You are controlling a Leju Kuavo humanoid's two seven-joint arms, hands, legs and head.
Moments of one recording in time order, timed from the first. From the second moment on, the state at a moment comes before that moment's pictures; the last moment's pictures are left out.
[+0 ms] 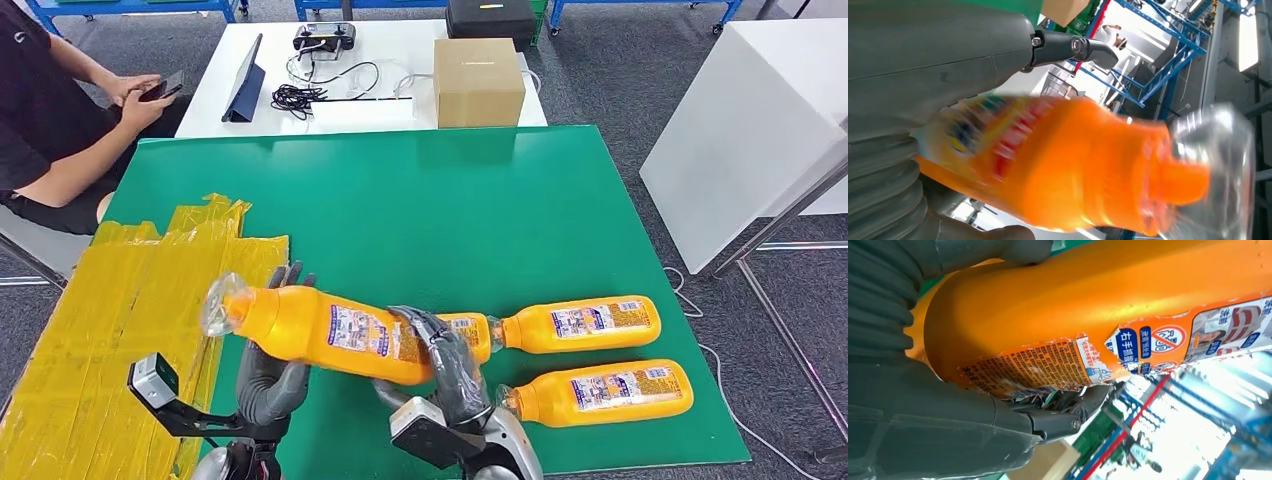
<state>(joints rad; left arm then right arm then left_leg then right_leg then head) 0.09 -0.20 -0.25 -1.55 0.52 -0.40 -0.41 0.03 0.08 0.57 -1.52 0.54 -0.27 -0.27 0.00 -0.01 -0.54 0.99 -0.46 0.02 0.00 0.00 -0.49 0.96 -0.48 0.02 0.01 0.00</state>
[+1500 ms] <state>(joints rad) 0.09 -0.19 -0.19 -1.52 0.42 -0.37 -0.46 -0.11 0.10 0.70 -1.30 0.66 -0.19 -0.12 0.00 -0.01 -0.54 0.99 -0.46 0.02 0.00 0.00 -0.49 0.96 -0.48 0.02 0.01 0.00</state>
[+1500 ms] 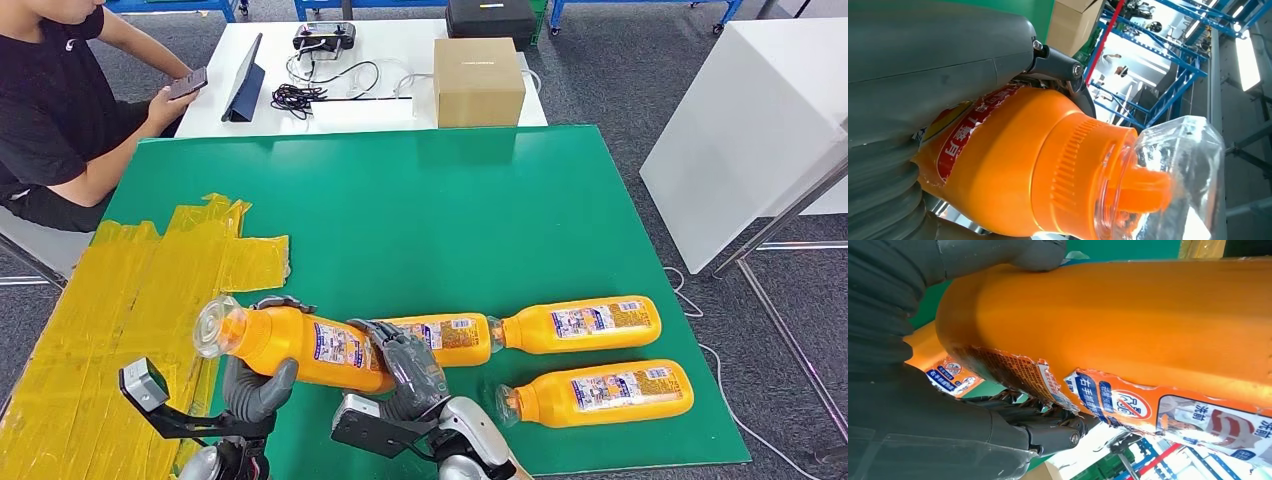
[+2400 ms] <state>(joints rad) 0.09 -0.18 0.04 -1.73 -0.32 0.28 -0.63 0.14 0.00 0.51 -1.65 0.78 -0.43 -0.09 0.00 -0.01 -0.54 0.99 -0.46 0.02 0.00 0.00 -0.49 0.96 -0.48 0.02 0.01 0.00</state>
